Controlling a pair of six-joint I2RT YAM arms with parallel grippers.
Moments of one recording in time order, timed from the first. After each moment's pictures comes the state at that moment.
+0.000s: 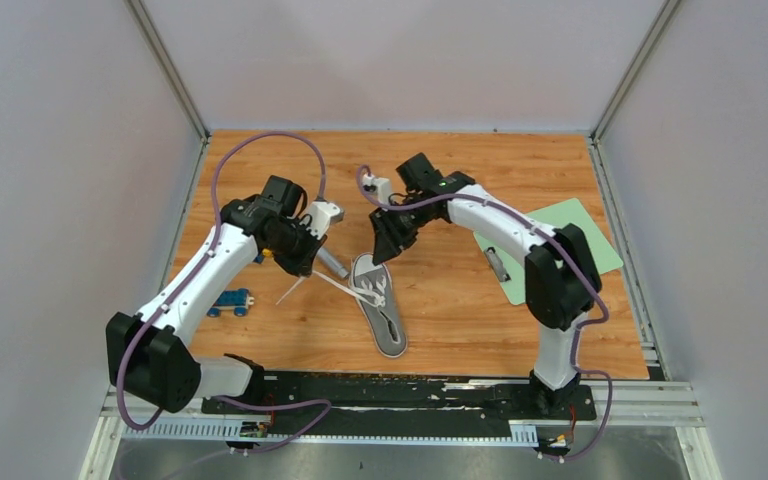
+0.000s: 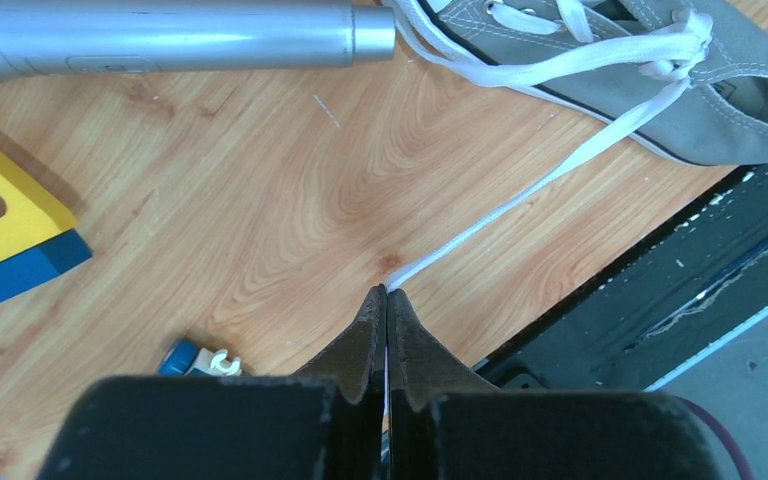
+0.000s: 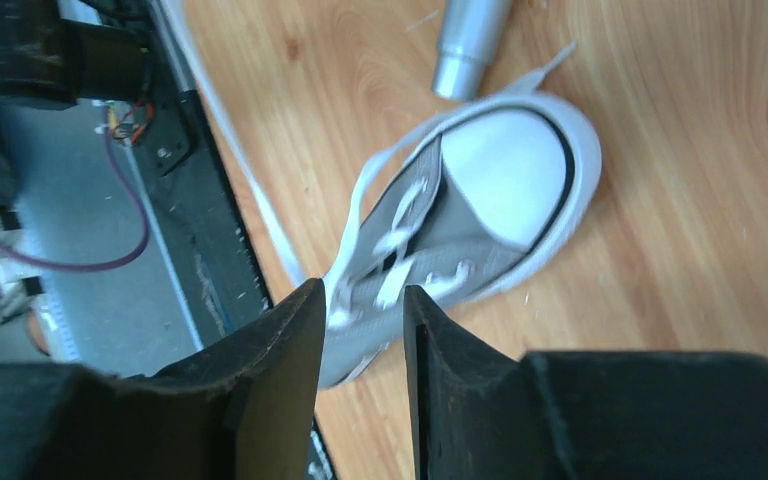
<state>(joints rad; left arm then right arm) -0.37 1.31 1.14 -1.03 0.27 0.32 0.62 1.85 1.52 -0.71 -0.75 -0.06</state>
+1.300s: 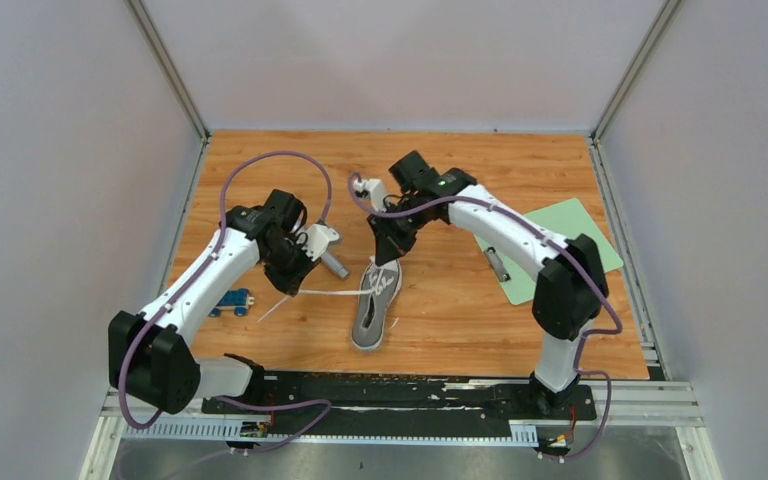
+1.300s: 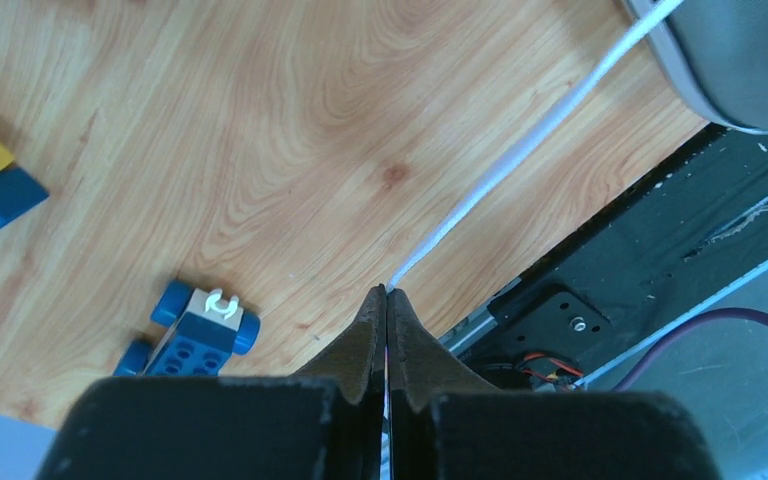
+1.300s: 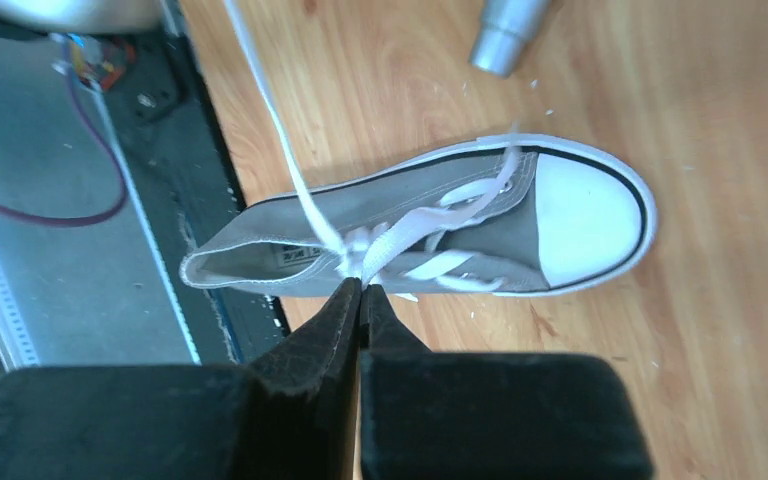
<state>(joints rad) -0.37 1.27 1.07 -1.16 0.19 0.47 0.75 1.90 1.64 -0.87 -0.60 -0.18</state>
